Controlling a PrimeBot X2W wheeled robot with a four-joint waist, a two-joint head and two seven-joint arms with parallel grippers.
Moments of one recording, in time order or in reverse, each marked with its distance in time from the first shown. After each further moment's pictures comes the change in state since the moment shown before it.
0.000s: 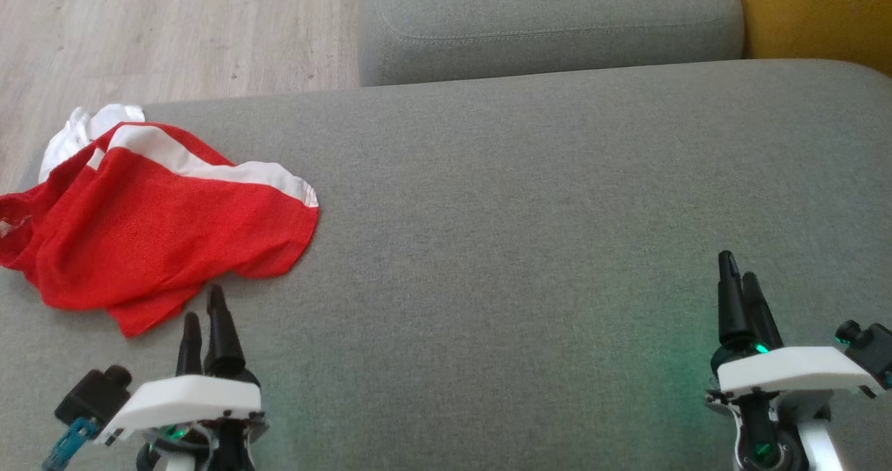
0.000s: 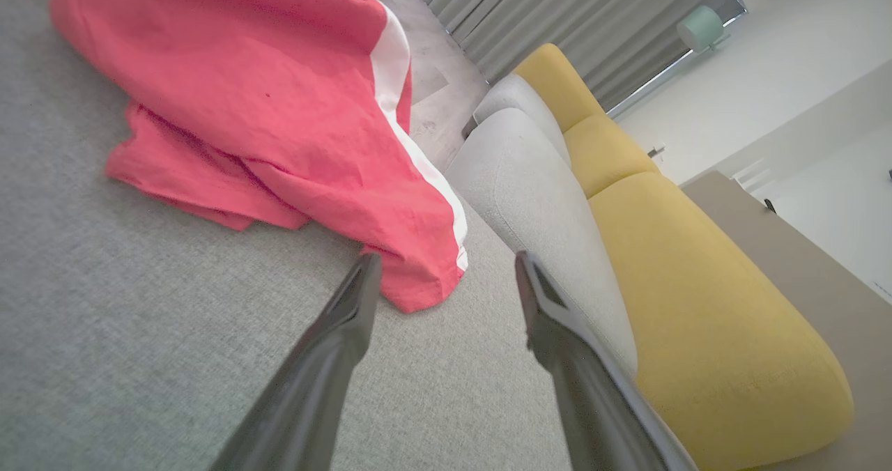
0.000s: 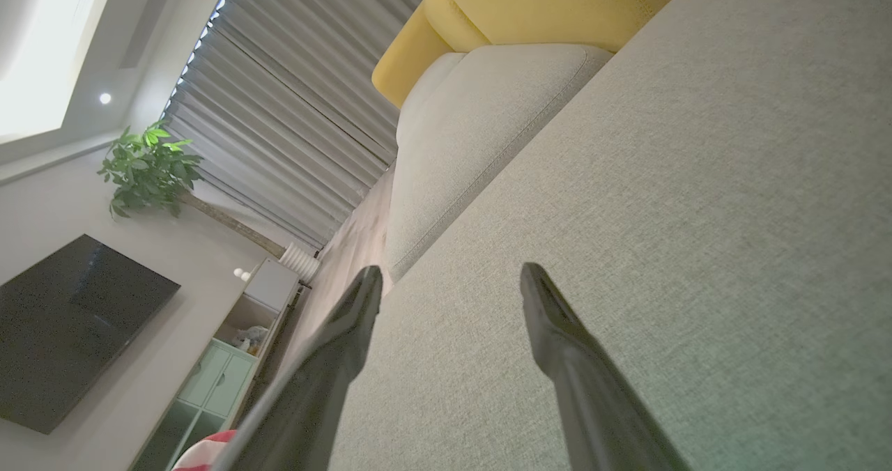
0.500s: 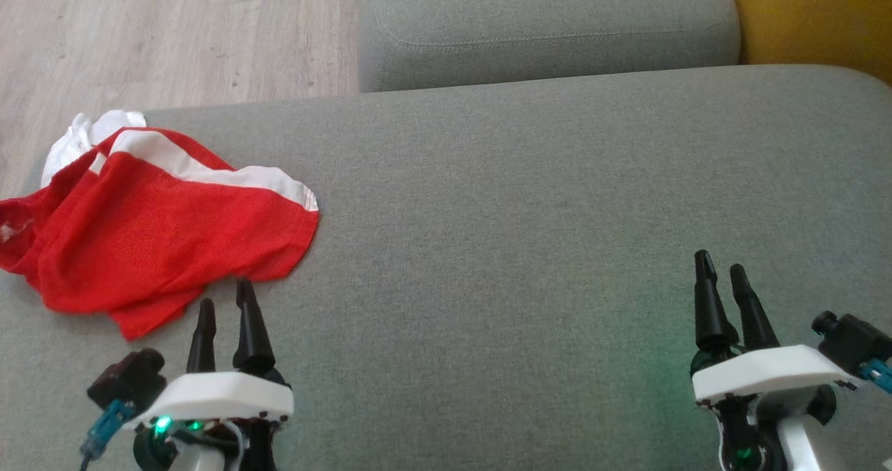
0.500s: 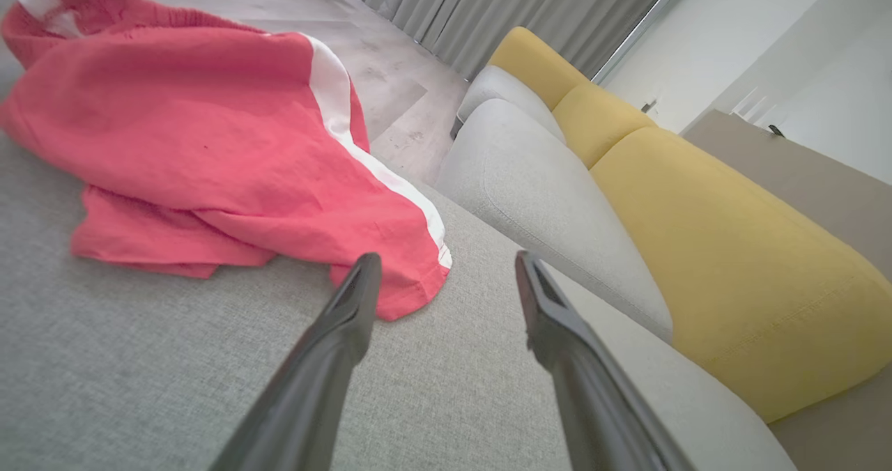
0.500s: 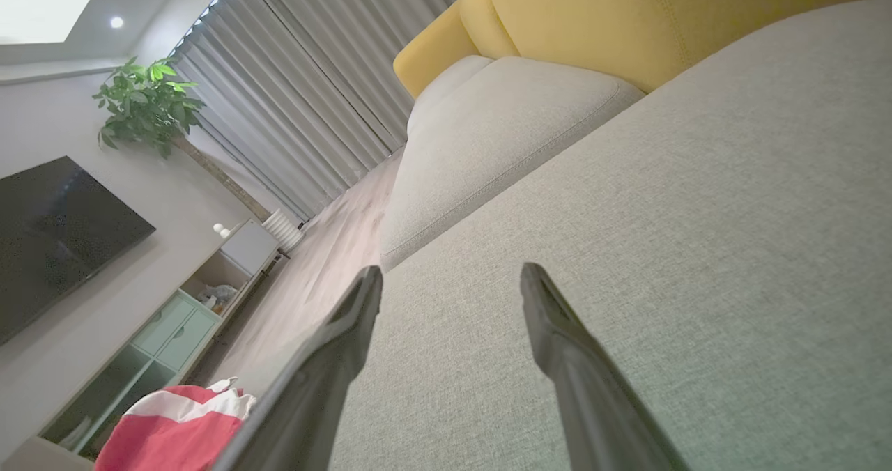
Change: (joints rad) left arm 0.000 0.034 -0.104 -0.035 0.192 0.077 -0.044; right arm 0.001 0.000 0.038 -0.008 -0.218 0.000 -0.045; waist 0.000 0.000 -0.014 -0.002
